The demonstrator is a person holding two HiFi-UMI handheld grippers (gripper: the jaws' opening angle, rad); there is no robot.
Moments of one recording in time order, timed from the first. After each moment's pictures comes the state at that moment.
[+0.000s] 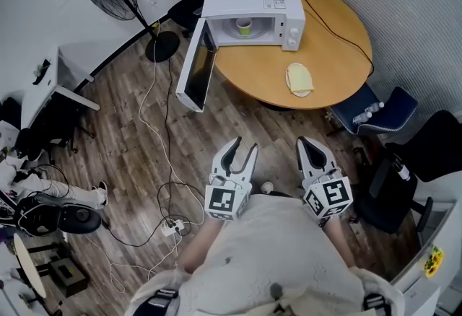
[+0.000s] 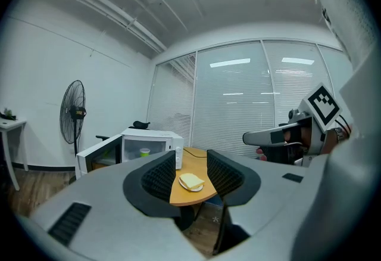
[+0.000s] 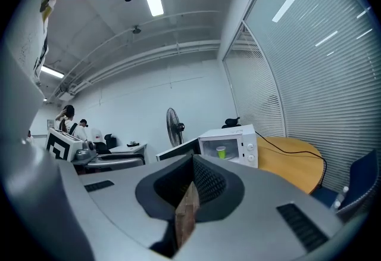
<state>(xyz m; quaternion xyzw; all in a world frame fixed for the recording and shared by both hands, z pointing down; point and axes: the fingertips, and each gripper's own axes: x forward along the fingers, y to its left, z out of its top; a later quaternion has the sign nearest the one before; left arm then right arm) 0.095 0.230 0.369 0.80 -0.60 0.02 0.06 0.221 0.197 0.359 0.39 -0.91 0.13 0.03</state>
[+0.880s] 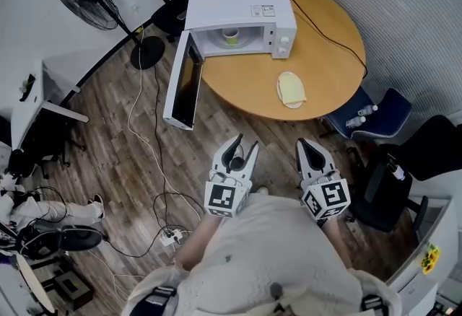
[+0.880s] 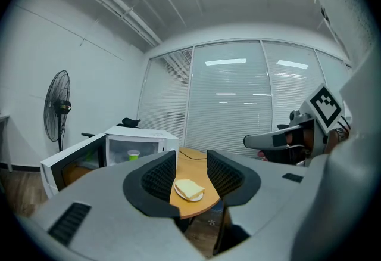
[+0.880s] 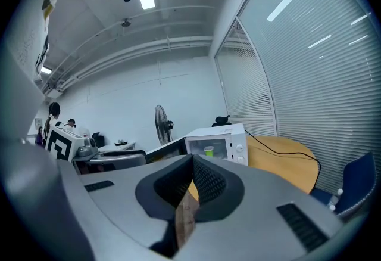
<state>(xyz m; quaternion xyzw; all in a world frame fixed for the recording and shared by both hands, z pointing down) 0.093 0.120 0.381 0.82 -0.56 0.03 0.07 0.219 0.105 0.374 0.43 -0.89 0.14 0.05</state>
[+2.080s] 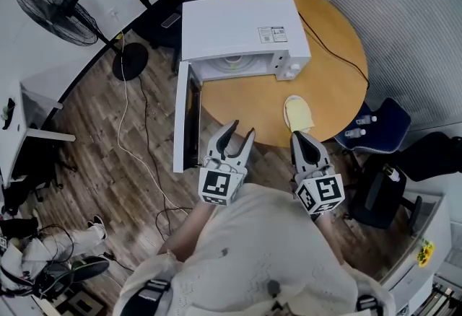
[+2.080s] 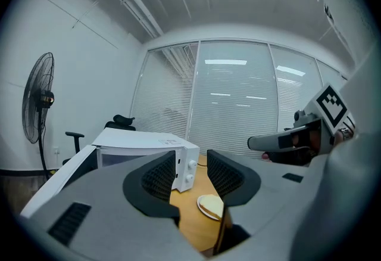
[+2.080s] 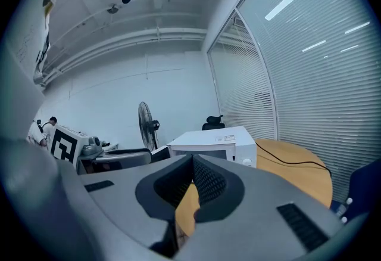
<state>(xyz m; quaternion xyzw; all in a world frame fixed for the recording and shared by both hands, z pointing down) -0.026 -0.098 0.380 0.86 -0.51 0.02 0.09 0.097 -0.089 0.370 0.48 -0.87 0.14 0.06</state>
